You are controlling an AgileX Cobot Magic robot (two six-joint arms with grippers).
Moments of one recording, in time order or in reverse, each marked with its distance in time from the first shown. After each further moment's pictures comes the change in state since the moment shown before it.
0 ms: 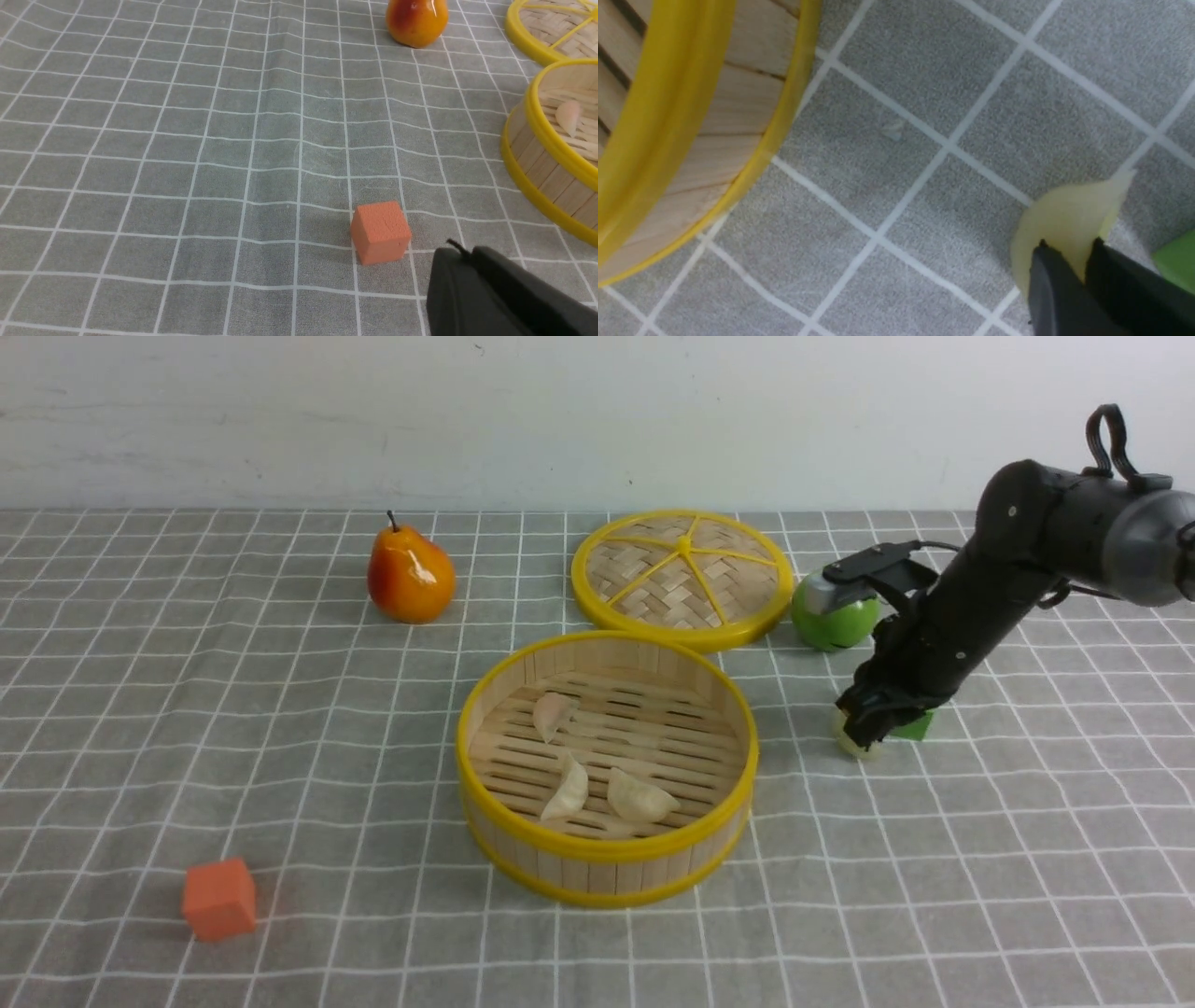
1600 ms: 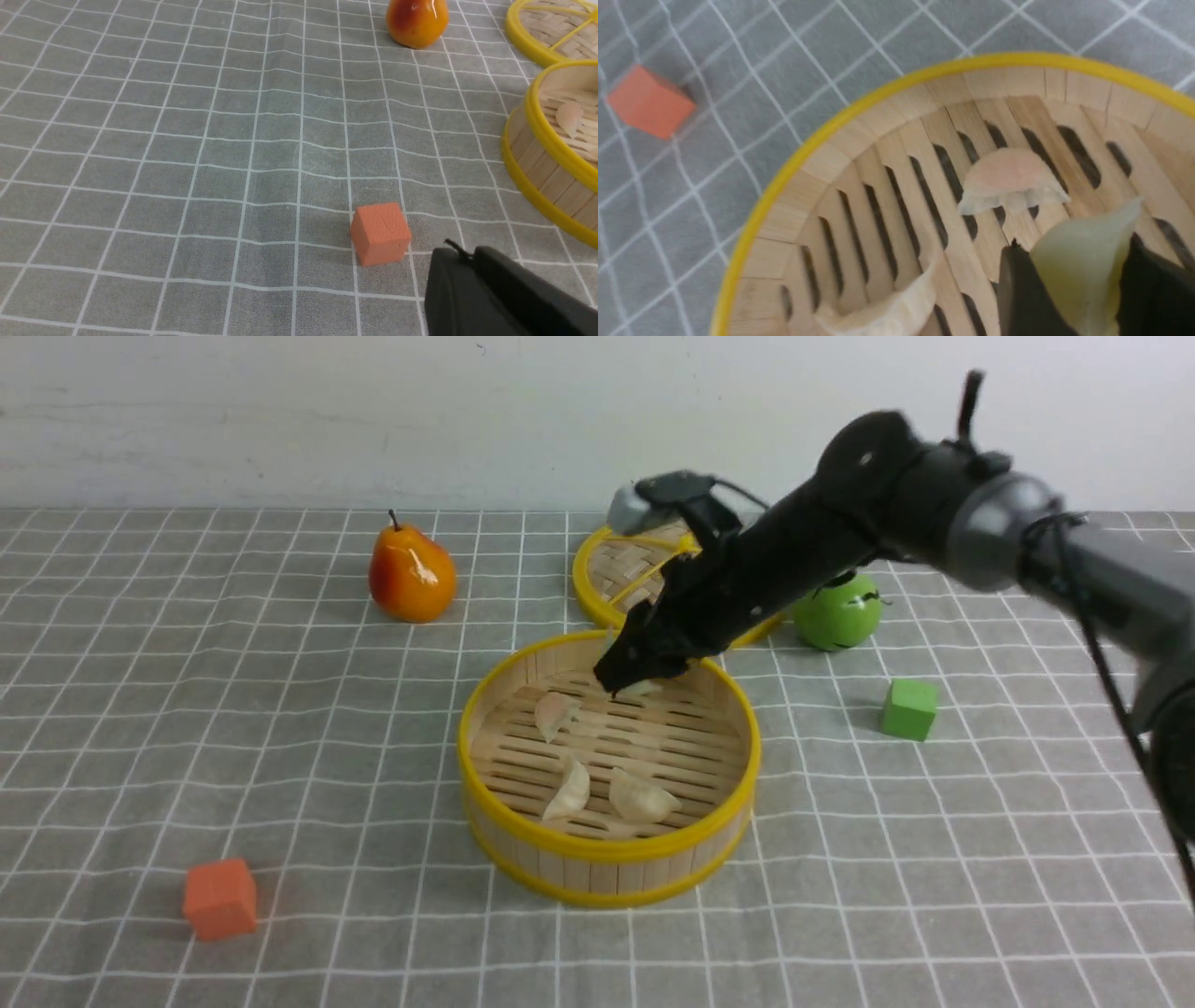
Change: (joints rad) right arm 0.227 0.103 -0.222 0.454 -0.023 -0.170; left arm 0.000 0.000 0.000 0.001 -0.002 -0.001
